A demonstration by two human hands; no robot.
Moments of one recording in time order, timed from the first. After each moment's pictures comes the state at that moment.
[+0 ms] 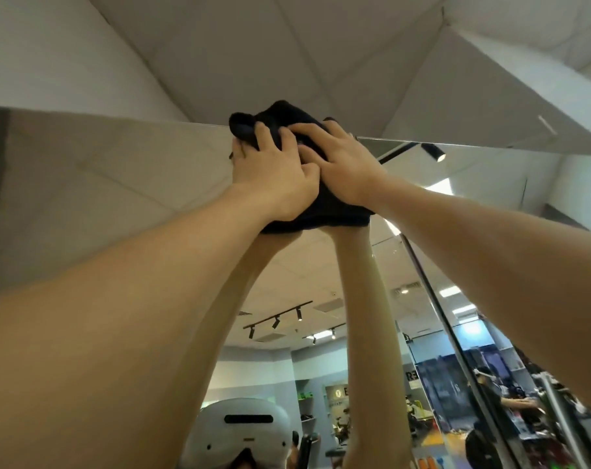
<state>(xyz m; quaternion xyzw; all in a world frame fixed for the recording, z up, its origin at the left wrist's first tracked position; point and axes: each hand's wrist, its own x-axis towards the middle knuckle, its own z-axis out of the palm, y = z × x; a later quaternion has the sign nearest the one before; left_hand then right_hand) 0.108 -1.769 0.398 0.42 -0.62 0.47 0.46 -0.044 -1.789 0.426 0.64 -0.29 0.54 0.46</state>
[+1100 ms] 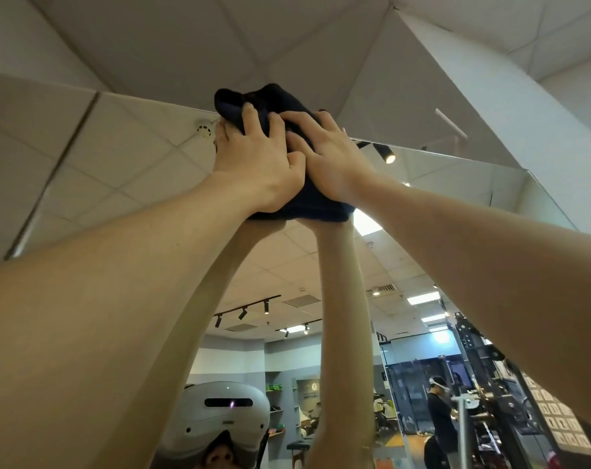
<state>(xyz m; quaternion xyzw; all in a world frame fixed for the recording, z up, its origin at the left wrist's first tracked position) -0.258 -1.803 0.412 0.41 -0.60 0.47 0.50 -0.404 -1.812 0.433 0.67 -0.26 0.55 0.43</state>
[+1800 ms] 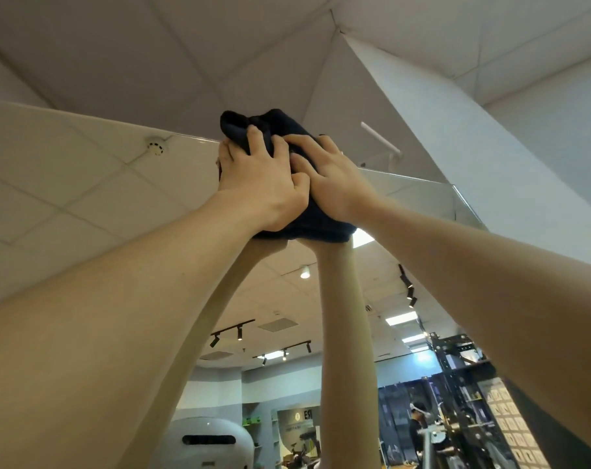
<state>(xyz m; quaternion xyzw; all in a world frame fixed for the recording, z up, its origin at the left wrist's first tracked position) -0.436 -1.818 0.428 0.39 -0.60 0.49 0.50 -0.585 -1.828 0.447 0.65 -0.27 0.56 0.44</state>
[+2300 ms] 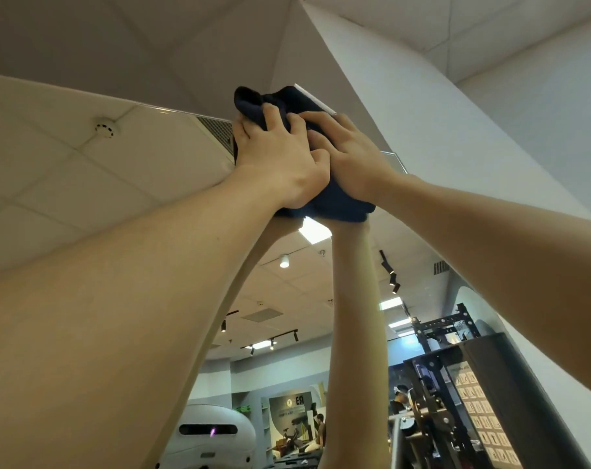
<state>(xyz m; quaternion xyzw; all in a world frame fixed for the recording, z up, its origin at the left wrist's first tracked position) -0.604 -1.833 0.435 0.37 -0.61 0.49 0.49 -0.757 -1.845 0.454 0.64 -0.27 0.58 0.42</state>
